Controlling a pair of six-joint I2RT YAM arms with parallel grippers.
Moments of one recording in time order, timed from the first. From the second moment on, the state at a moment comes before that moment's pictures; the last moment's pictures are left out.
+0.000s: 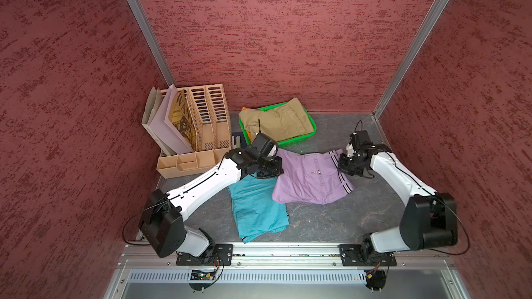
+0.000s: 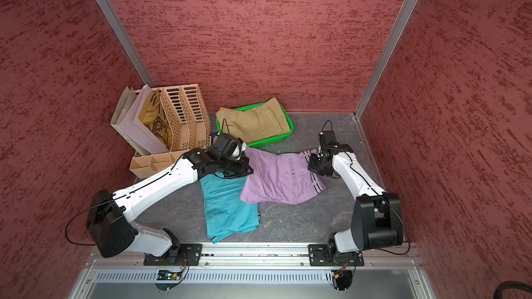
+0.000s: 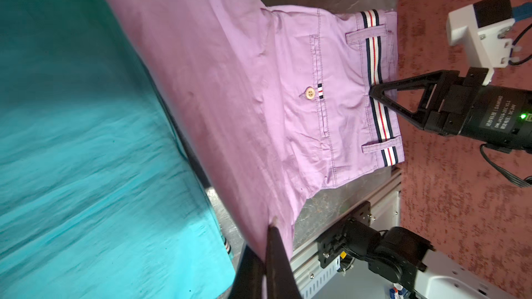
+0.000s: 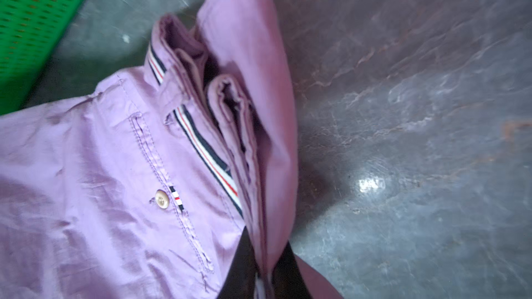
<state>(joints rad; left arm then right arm) -0.70 1.44 1.26 -0.71 0.29 -0.76 0.10 1.42 1.14 -0.89 -0.17 0.45</state>
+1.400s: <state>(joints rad) -0.15 1.83 1.68 -0.72 0.39 -0.59 0.20 2.54 2.60 -0.84 -0.43 0.60</state>
